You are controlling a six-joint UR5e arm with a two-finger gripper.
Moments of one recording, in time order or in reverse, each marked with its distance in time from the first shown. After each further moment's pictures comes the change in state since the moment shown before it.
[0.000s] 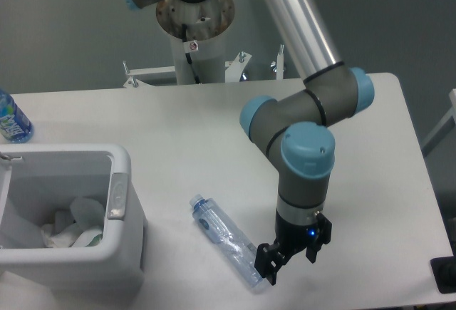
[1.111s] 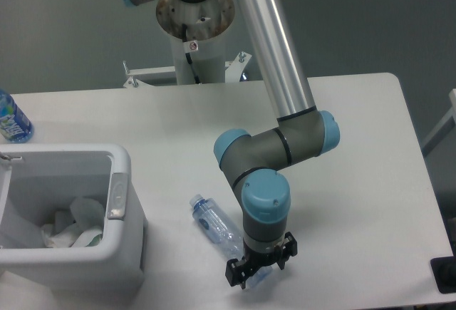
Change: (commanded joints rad) arm -0.090 -0.081 -0.018 0.003 0.135 0.011
